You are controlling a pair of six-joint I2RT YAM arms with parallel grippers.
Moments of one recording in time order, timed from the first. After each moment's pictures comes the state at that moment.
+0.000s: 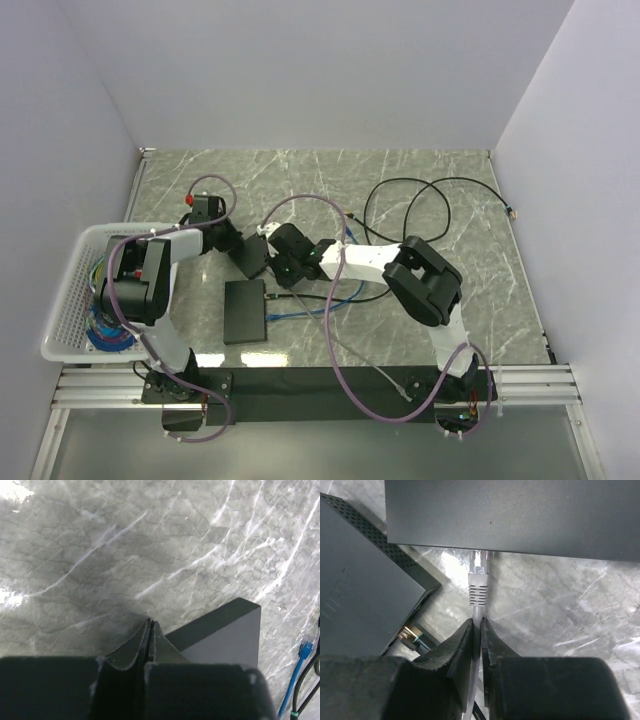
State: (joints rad) left arm -0.11 1.74 0.88 0.01 0.08 -0.77; right arm 0.95 2.03 1.33 -0.18 -0.04 0.24
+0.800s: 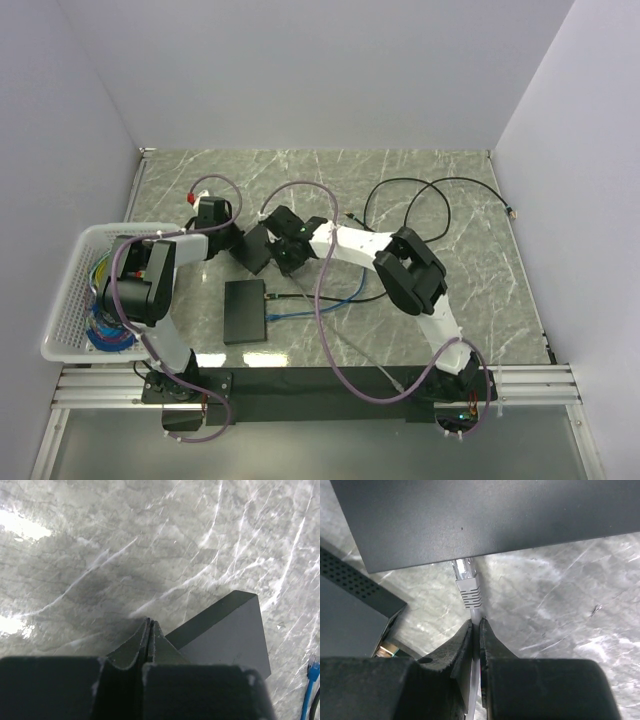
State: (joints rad) left arm -0.16 1.74 0.83 0.14 -0.03 -0.76; right arm 0.90 2.17 1.62 -0.49 -0.03 0.27
